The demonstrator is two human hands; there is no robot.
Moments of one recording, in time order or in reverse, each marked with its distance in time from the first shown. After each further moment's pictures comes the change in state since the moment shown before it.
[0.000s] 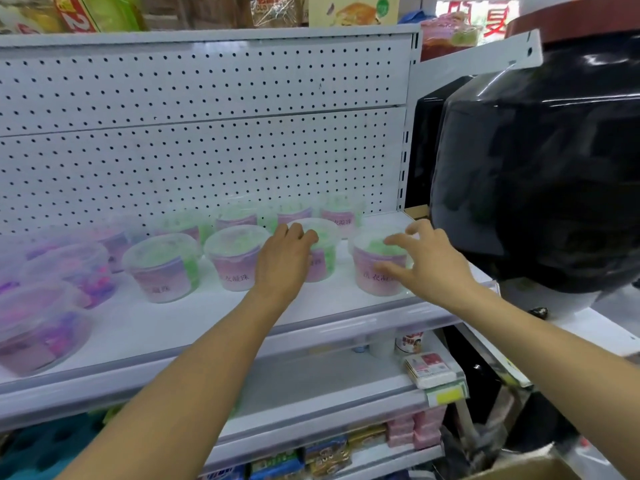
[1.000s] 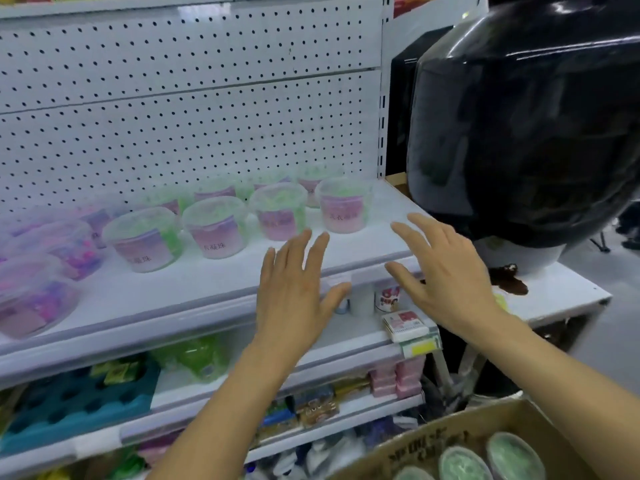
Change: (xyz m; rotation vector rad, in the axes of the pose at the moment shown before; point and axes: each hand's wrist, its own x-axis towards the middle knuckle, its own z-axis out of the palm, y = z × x) left_hand -0.102 0.101 -0.047 -0.164 -0.035 -0.059; right_hand -0.097 0.032 -0.015 -0.123 0.214 -0.180
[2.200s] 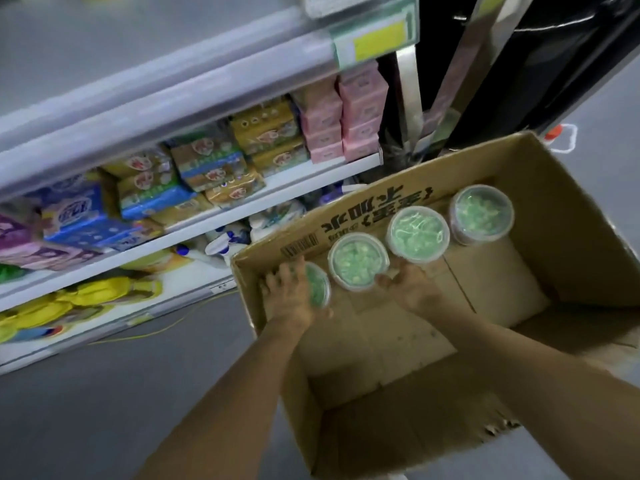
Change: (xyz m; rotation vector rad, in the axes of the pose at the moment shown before) left_hand -0.335 0.072 0.348 0.072 -1.223 -0.471; right_hand -0.401 0.084 0.286 0.638 -1.082 0.950
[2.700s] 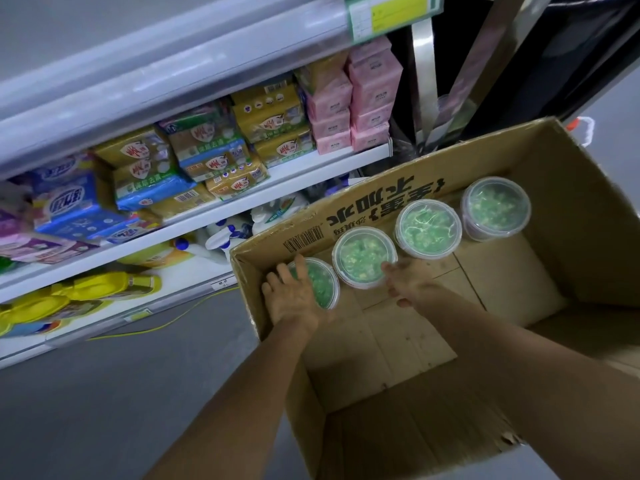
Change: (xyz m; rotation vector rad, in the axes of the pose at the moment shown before) left_hand 0.013 0.001 0.025 0.189 0.044 -0.081; right_hand 0.031 -0.001 0.025 0.317 0.064 0.377
